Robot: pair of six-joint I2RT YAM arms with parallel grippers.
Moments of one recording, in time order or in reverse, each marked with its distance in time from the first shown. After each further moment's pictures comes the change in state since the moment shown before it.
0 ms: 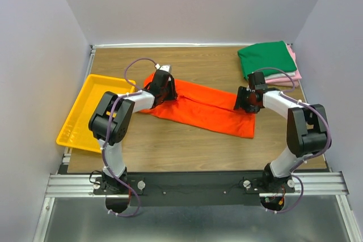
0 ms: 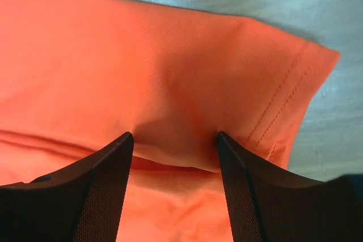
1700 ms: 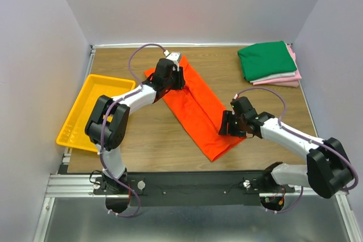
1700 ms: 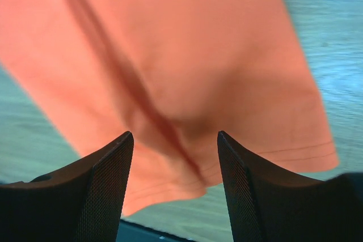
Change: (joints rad) left arm -0.045 -0.029 0.200 -0.068 0.079 0.132; right arm 0.375 -0.439 -0.312 -0.068 -0.029 0.214
